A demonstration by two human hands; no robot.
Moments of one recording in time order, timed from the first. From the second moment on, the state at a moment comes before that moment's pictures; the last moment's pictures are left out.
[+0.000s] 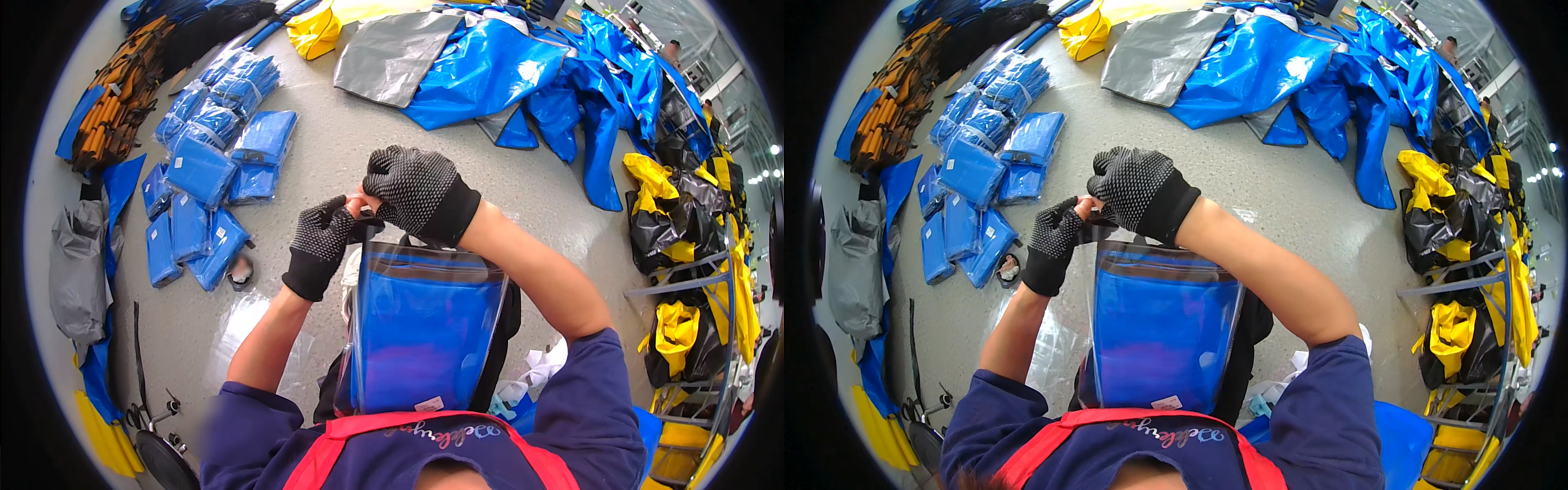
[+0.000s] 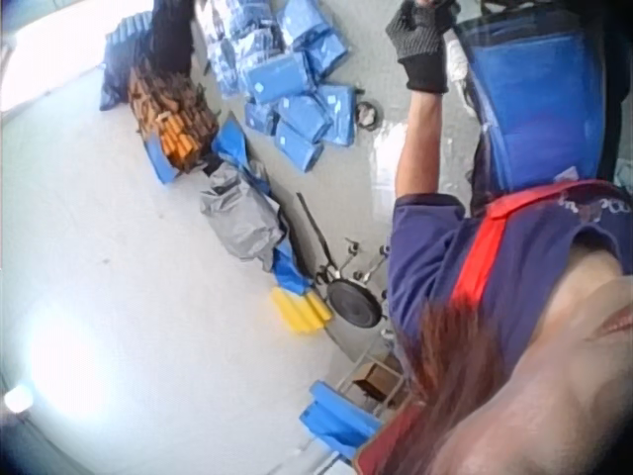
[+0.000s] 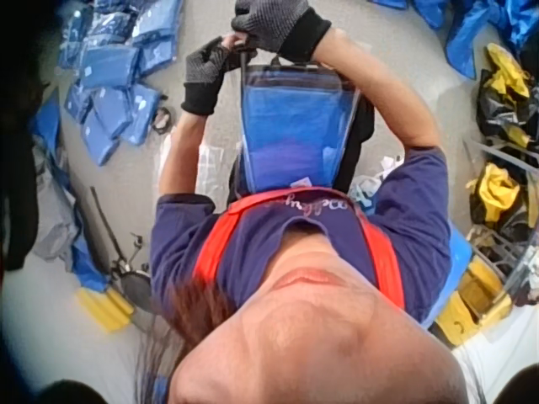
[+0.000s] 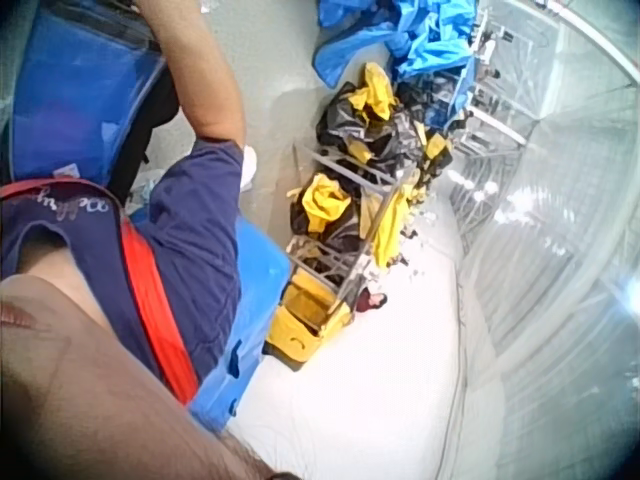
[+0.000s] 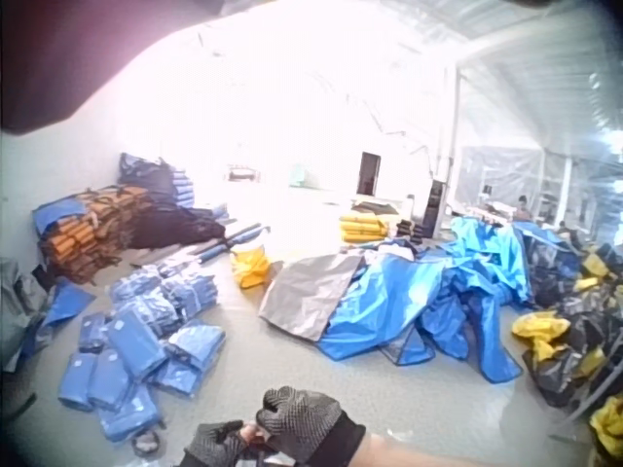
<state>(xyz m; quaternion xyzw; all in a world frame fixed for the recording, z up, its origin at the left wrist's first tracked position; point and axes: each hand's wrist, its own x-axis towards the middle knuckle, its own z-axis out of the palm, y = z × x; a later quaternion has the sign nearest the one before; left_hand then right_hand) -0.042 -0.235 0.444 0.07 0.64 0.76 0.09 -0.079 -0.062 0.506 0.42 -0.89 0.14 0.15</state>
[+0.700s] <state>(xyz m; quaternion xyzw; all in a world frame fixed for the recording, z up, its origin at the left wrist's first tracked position) -0.033 -0.234 0.454 0.13 0.74 0.66 0.05 -0.075 -0.054 0.499 0.43 -0.88 0.13 0.17</state>
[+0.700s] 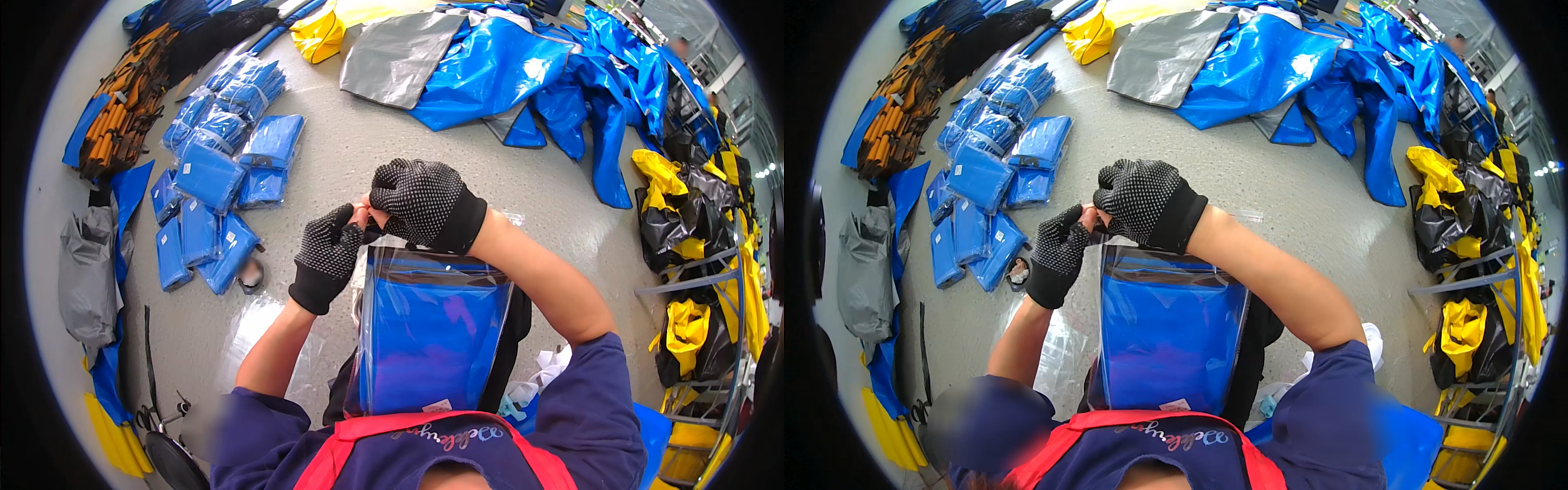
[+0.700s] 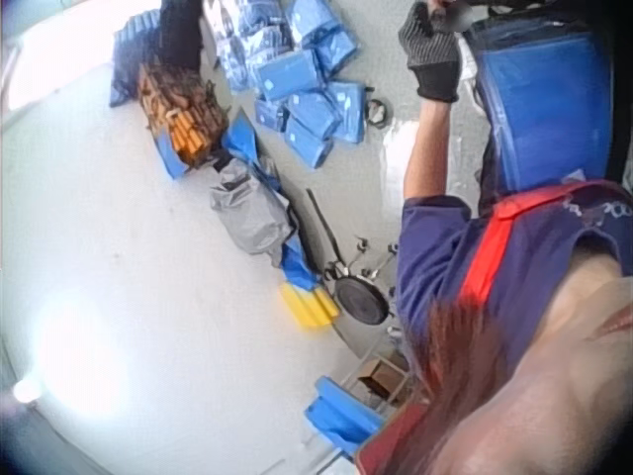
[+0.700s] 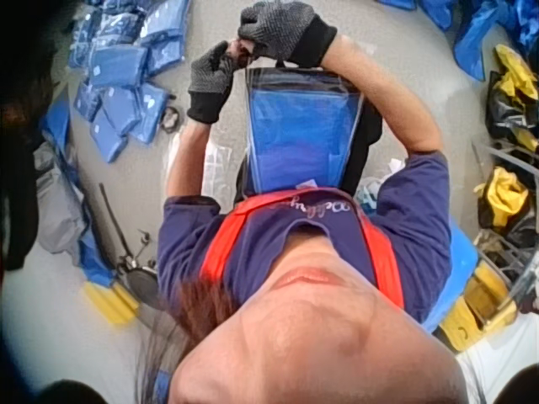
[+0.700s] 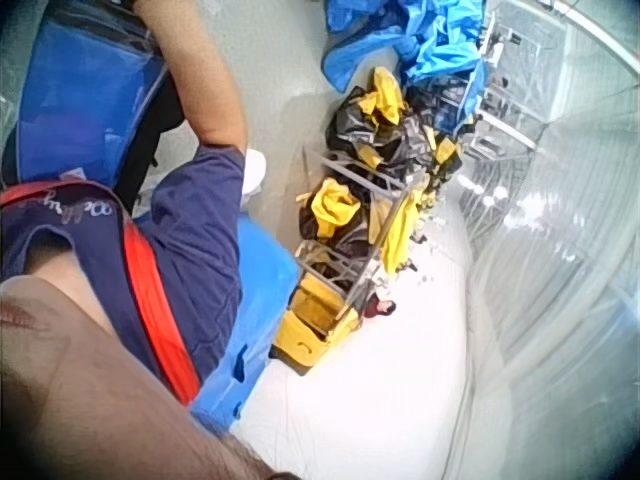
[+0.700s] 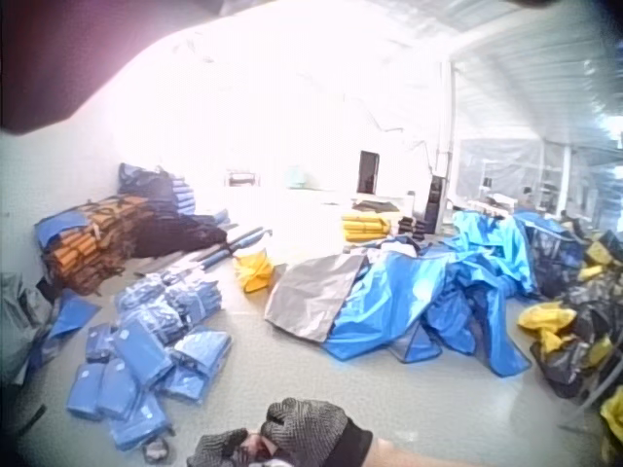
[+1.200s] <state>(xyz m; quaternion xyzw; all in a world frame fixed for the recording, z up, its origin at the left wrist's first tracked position) -0.051 -0.275 0.455 0.05 0.65 0.72 0.23 -0.129 0.271 0.535 -0.21 -0.77 0.43 0.42</state>
